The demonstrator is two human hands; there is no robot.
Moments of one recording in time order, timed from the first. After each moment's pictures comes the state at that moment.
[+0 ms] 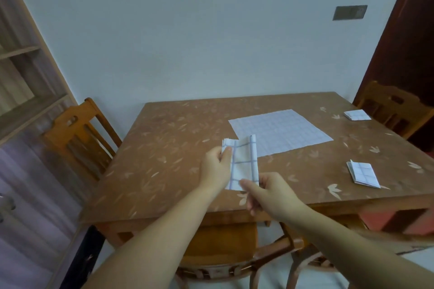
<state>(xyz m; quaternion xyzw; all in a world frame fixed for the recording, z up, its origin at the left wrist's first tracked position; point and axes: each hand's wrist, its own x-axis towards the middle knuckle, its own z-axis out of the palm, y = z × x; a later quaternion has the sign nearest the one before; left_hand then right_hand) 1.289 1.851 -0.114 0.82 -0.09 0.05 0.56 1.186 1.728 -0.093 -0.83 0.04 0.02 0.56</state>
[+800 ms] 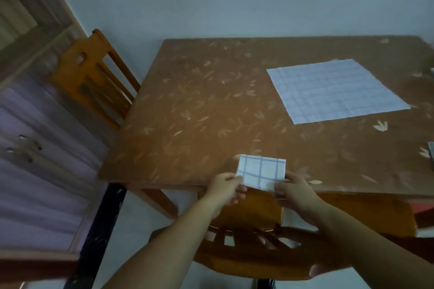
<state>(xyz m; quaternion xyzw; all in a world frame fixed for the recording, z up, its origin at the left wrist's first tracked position) 1.336 1.926 -0.255 0.72 0.15 -0.32 0.60 1.302 1.741 -0.247 -0.72 0.28 0.20 0.60</state>
